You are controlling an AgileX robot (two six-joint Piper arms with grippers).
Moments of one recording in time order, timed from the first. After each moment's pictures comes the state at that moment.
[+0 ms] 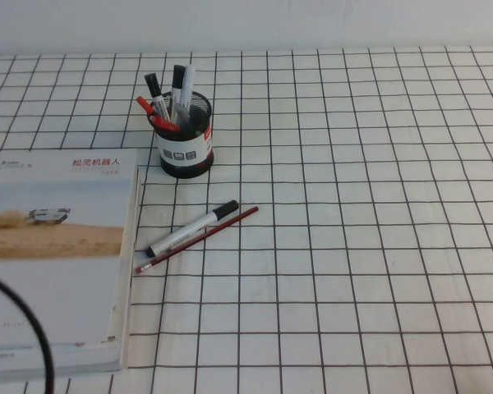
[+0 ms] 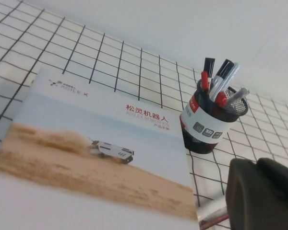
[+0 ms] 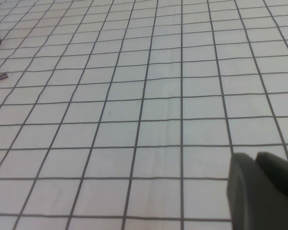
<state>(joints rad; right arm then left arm) 0.12 -0.02 0.03 0.14 0.38 0.03 -0.04 0.46 -0.32 -0.61 0.25 0.25</state>
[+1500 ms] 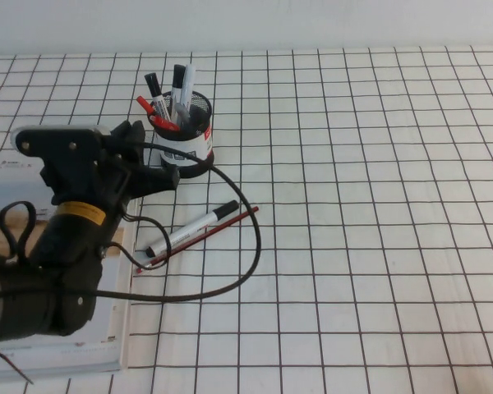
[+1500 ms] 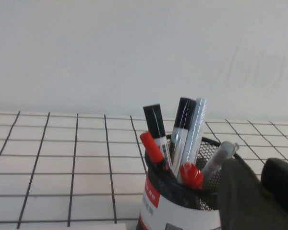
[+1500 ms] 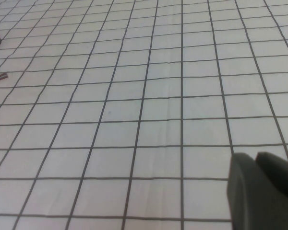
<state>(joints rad) 0.12 -0.02 0.03 0.14 0.38 0.03 -0.48 1.66 -0.64 -0.26 -0.91 0.06</state>
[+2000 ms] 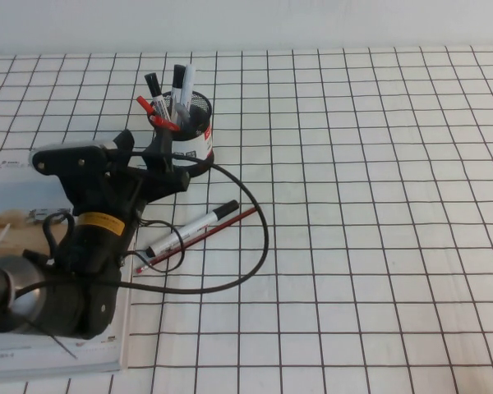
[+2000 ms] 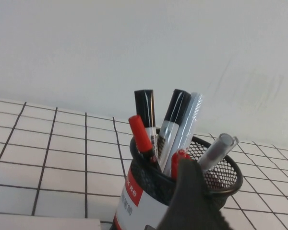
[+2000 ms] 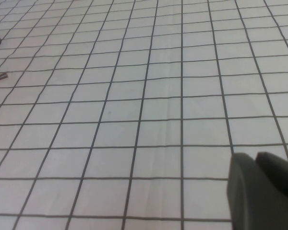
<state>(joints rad) 0.12 -0.02 0.03 0.14 0.38 0.03 -0.48 1.84 -0.66 -0.21 -1.13 -0.14</state>
